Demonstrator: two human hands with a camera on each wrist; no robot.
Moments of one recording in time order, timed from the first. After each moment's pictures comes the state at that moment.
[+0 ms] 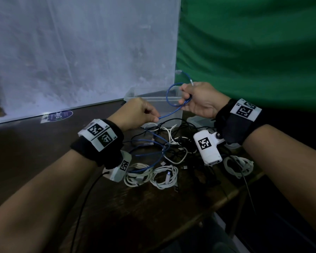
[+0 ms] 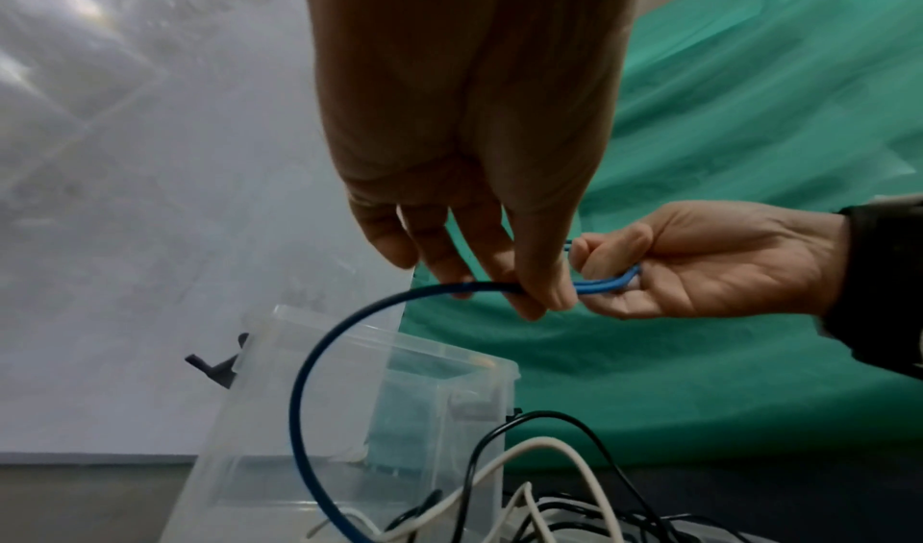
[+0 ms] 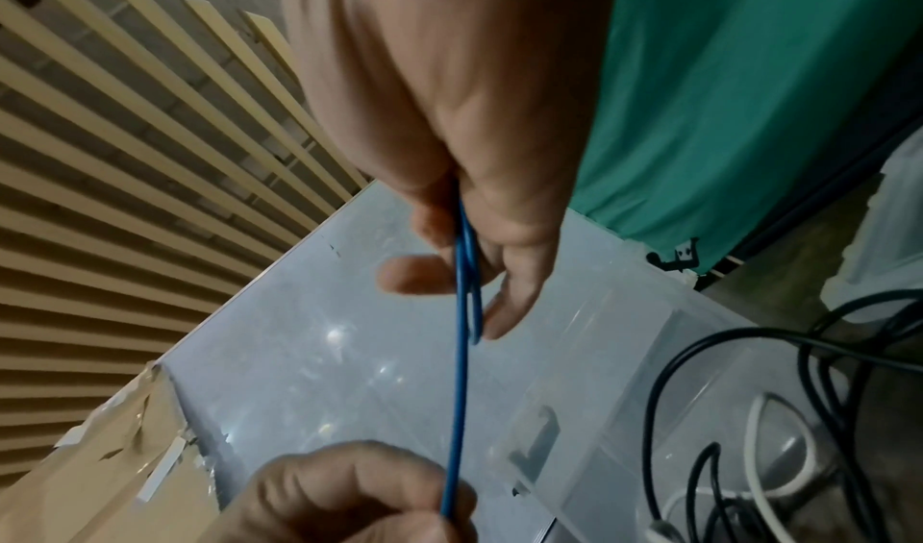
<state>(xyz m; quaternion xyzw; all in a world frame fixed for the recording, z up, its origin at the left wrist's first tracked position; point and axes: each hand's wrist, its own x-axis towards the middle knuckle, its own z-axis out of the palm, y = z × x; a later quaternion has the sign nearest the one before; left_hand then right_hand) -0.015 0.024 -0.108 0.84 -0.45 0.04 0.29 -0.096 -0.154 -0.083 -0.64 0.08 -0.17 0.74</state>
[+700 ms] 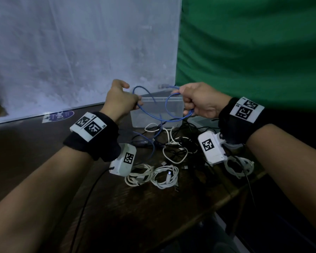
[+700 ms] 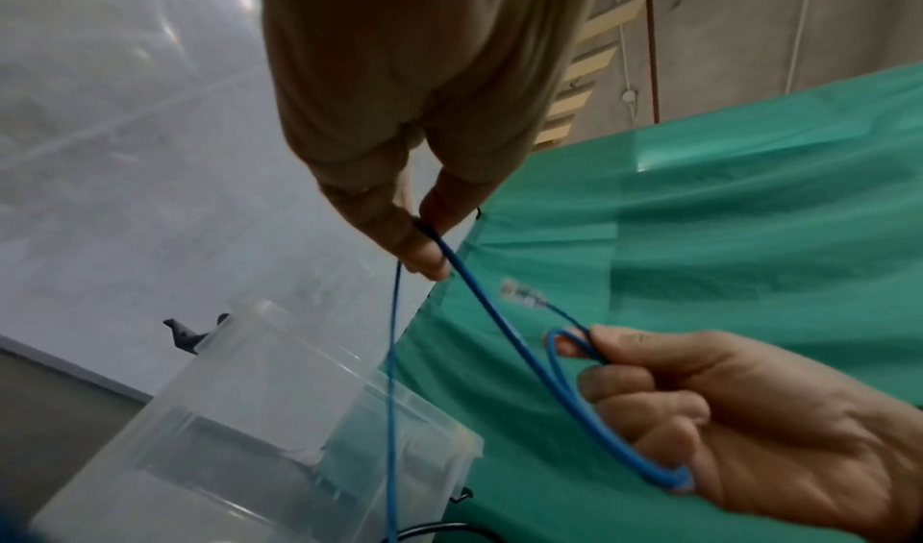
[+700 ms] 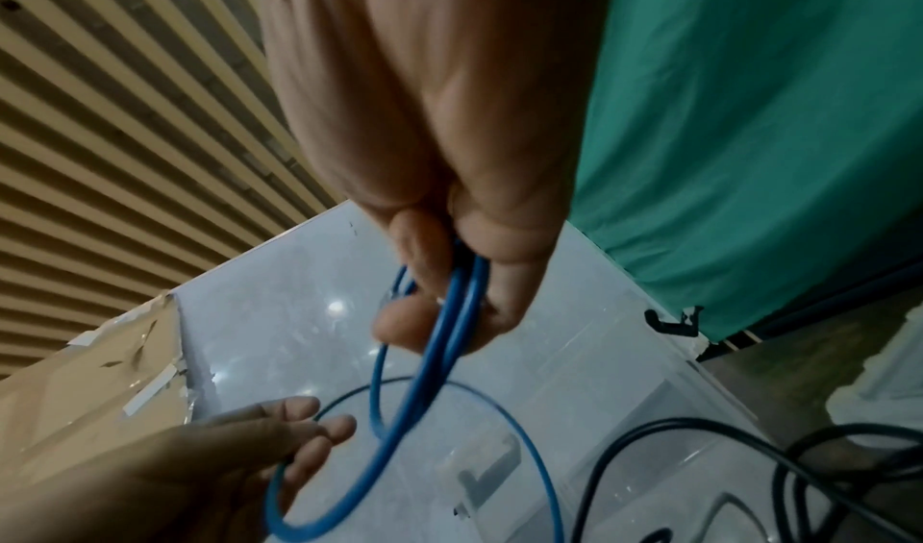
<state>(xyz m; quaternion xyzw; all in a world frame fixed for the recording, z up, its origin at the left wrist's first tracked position) -0.006 0.031 -0.093 0.71 -0.20 0.01 0.67 -0.101 -0.157 -0.085 -0.76 0.05 -0.13 0.64</state>
